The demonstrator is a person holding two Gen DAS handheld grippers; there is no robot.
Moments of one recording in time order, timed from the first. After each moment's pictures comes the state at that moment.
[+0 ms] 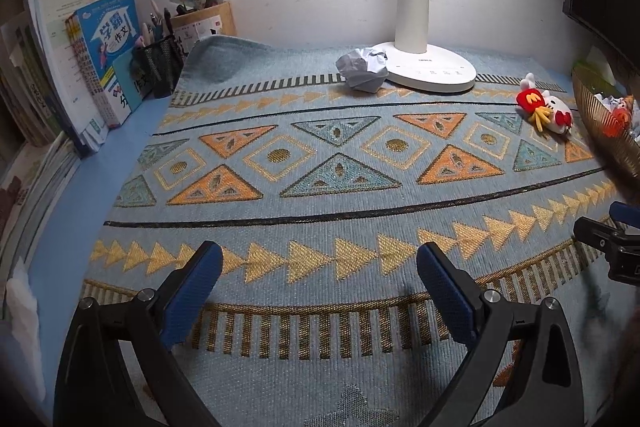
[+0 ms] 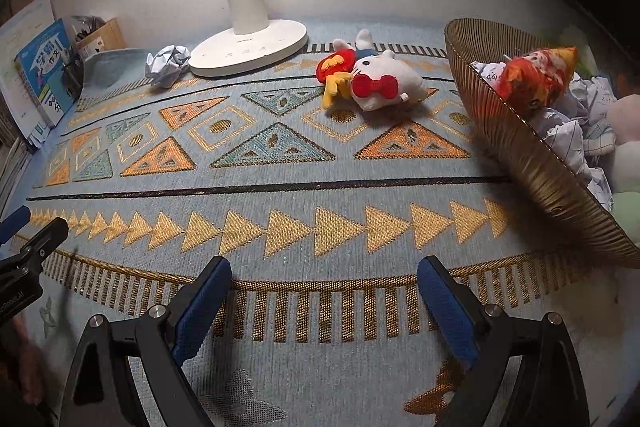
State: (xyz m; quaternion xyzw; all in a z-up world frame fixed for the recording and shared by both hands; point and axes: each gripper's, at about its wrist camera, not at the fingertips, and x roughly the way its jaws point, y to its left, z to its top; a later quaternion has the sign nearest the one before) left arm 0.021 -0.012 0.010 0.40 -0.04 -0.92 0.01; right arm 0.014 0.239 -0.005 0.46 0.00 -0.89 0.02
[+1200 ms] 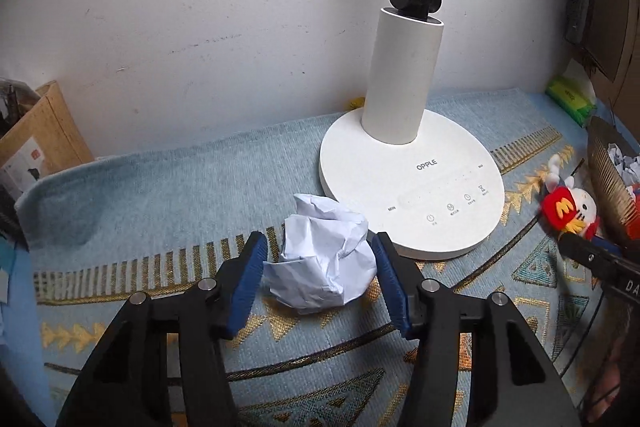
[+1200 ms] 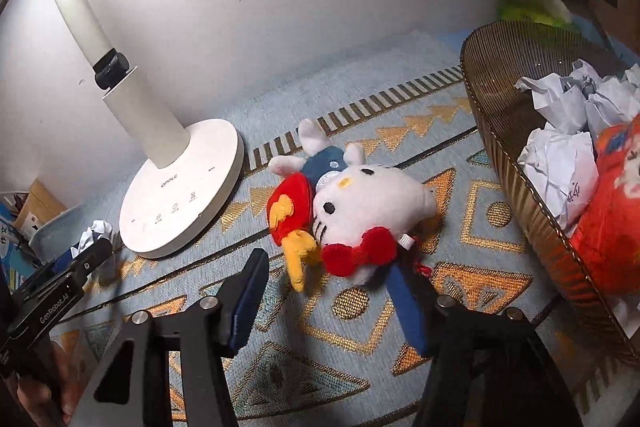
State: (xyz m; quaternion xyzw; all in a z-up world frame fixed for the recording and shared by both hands) left arm -0.185 0.018 0.015 0.39 -0.07 -0.90 -0.16; right arm -0.104 0.255 0.010 0.41 -0.18 -0.89 -0.09
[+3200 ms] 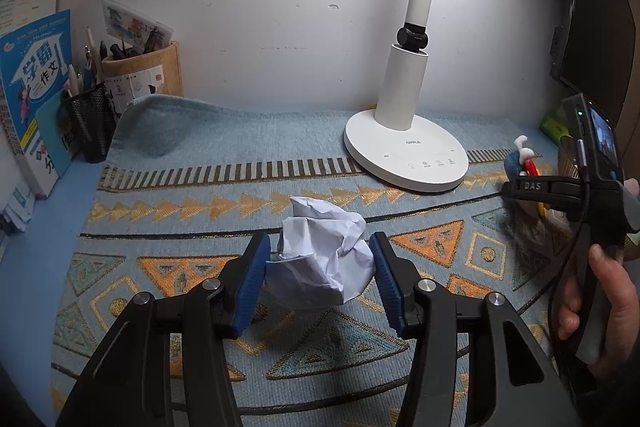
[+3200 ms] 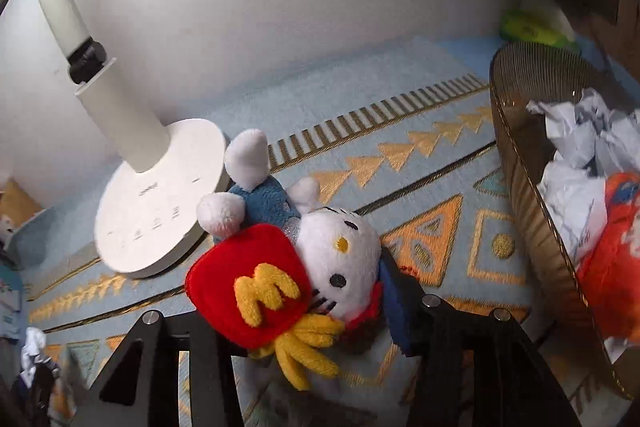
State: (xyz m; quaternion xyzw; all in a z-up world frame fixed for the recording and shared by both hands) left arm -0.079 -0.032 0.033 0.34 0.01 -0.93 -0.10; right arm -0.121 0.250 0.010 0.44 -0.17 -0.88 -0.10
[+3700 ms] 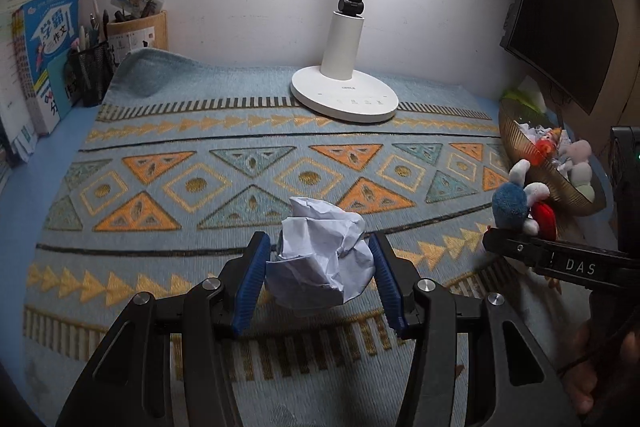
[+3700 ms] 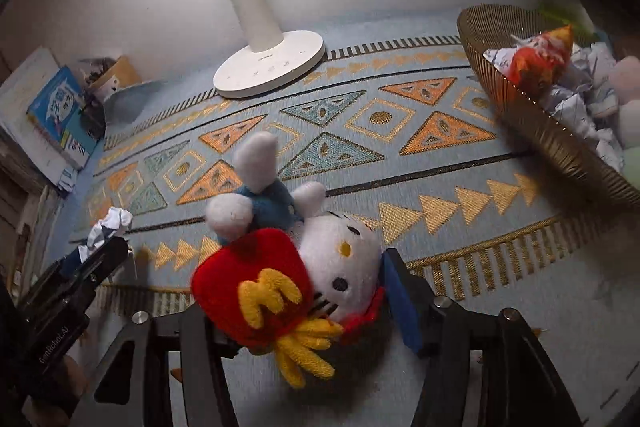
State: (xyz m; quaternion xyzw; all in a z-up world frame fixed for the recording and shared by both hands) left arm 0.021 -0.008 0.033 0.38 0.03 -0.91 -0.13; right arm 0.032 0.212 0.021 0.47 -0.08 -0.88 0.03
